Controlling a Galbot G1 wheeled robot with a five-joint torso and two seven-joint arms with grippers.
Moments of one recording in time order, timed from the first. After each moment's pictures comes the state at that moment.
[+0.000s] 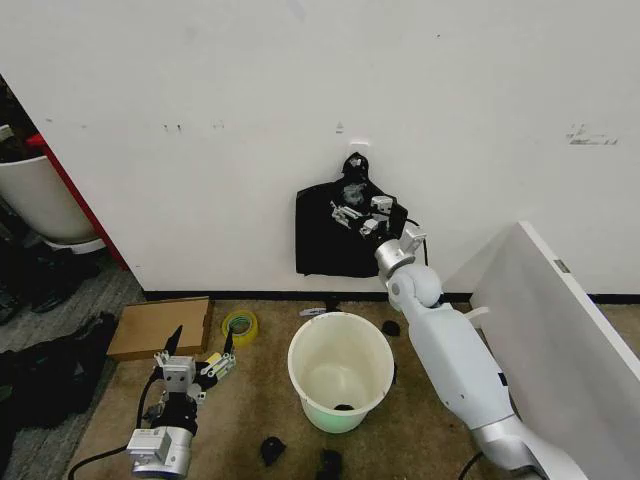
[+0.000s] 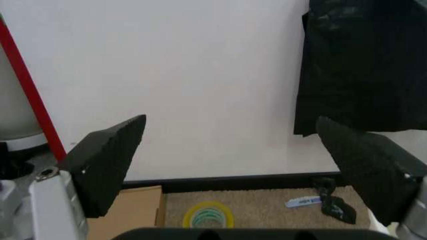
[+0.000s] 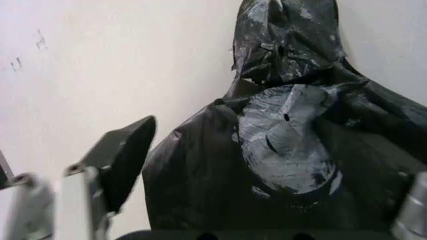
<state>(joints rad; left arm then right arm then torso) 1.77 -1.31 -0.54 -2.16 -0.13 -0.15 -0.12 -0.65 1.37 0.18 1.43 0.59 0.01 -0.16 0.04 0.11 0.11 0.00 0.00</state>
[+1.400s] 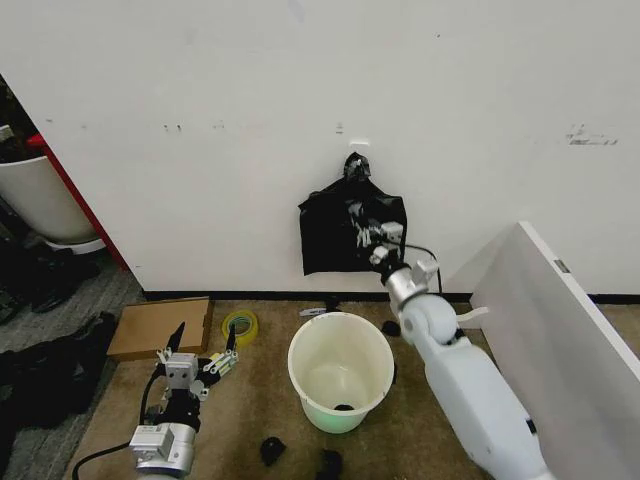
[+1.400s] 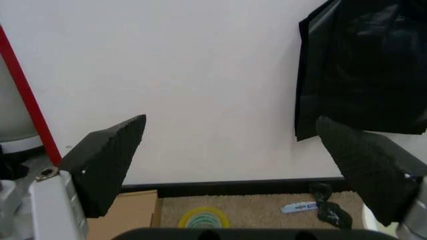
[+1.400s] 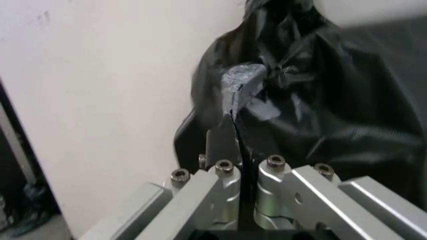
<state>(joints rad) 1.75 -1.31 -0.52 -2.17 -0.14 -0.15 -0.13 -0.92 1.28 0.19 1.68 0.51 0.03 -0.12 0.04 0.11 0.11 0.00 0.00</state>
